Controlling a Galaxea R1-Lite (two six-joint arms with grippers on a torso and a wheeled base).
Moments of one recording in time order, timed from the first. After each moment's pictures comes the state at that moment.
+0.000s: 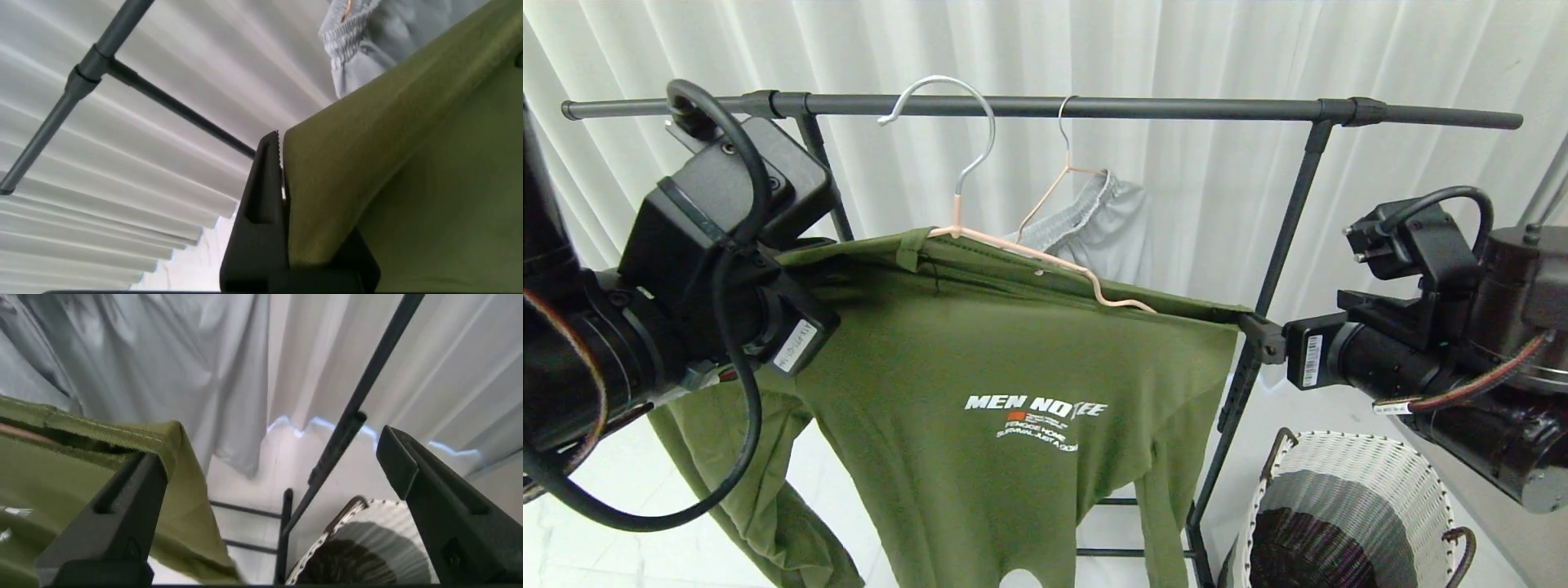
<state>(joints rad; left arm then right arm) -0.55 1.27 -0.88 -0.23 0.40 0.73 0.77 1.47 -0.75 -0.58 -0.55 0.04</state>
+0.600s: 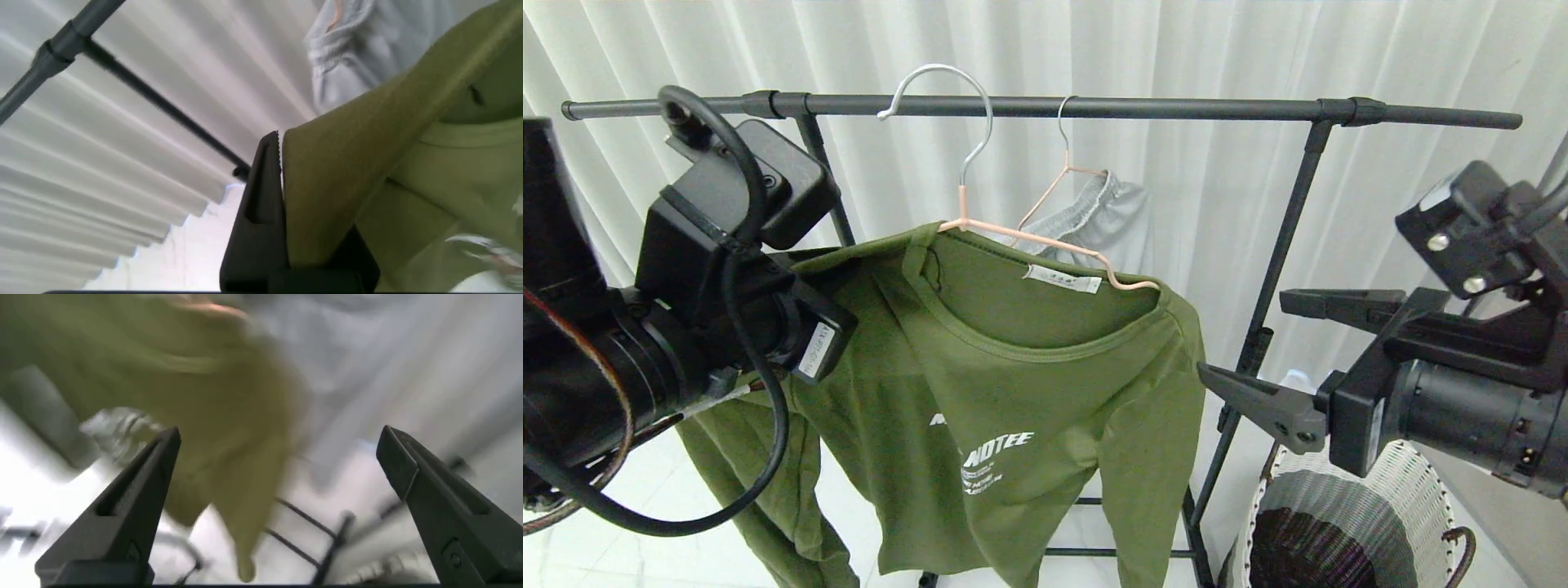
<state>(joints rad) -0.58 1.29 -0.84 -0.29 0.39 0.60 0.96 1.31 -0.84 -0.31 -0.20 -0.08</state>
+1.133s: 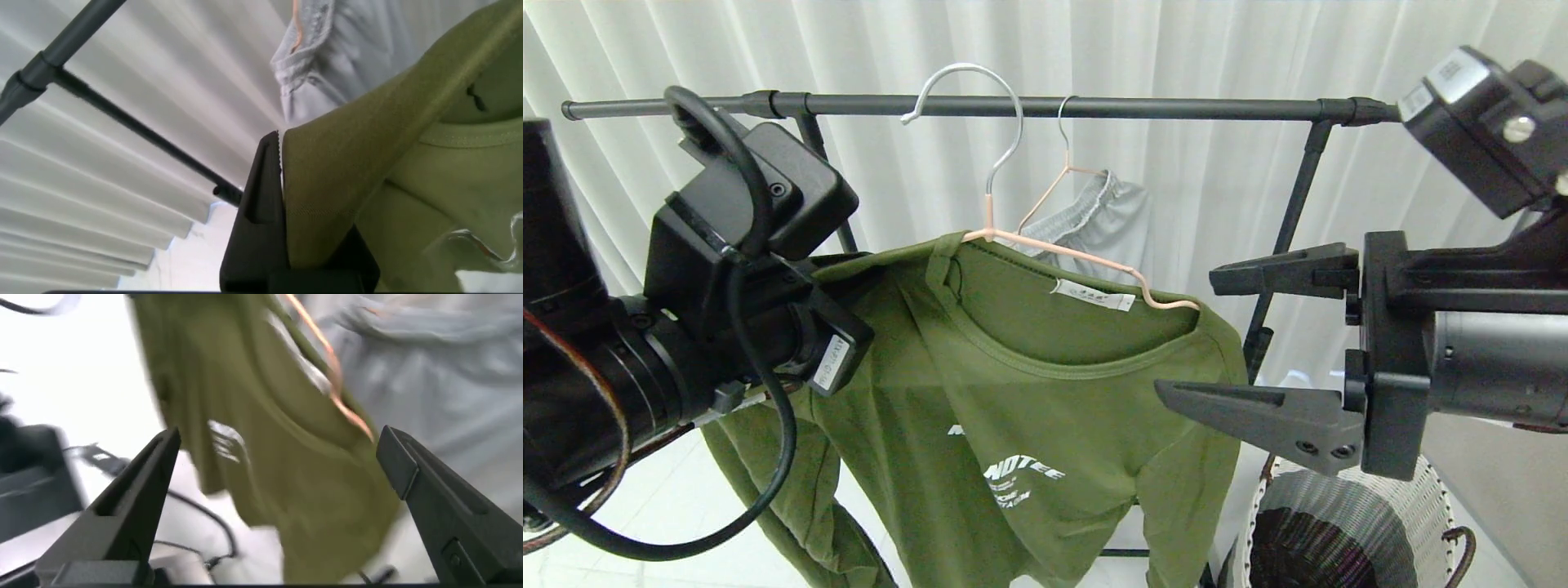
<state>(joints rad) -0.63 1.29 -0.84 -0.29 0.34 0.60 0.98 1.37 -1.13 0.00 0.15 -0.12</state>
